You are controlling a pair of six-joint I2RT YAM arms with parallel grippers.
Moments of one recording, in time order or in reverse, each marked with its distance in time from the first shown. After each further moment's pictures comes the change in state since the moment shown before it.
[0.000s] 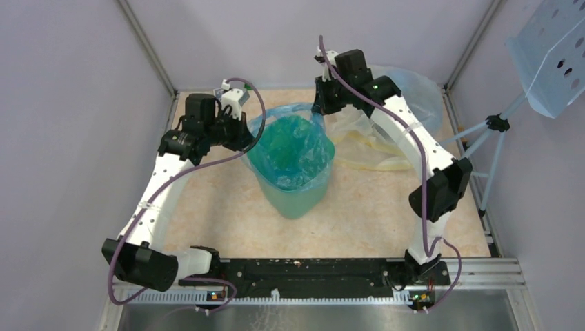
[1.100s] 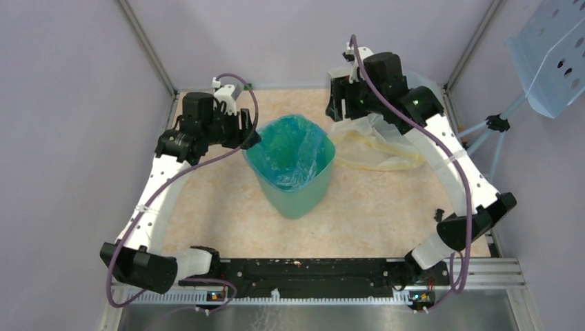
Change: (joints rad) left arm -0.005 -0.008 0.016 -0.012 -0.056 -0.171; right arm -0.026 -0.249 -0.105 -0.086 0.163 0.026
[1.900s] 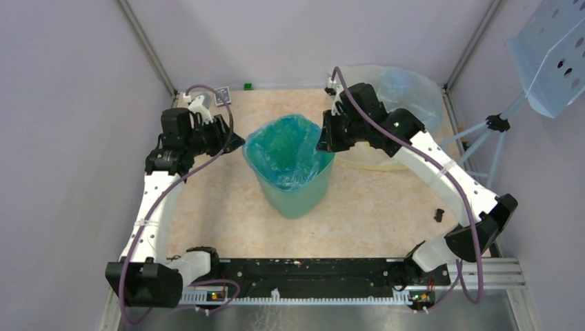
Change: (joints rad) left arm 0.221 -0.124 -0.209 0.156 0.136 -0.186; right arm 0.184 -0.093 -0.241 -0.004 -0.090 0.262
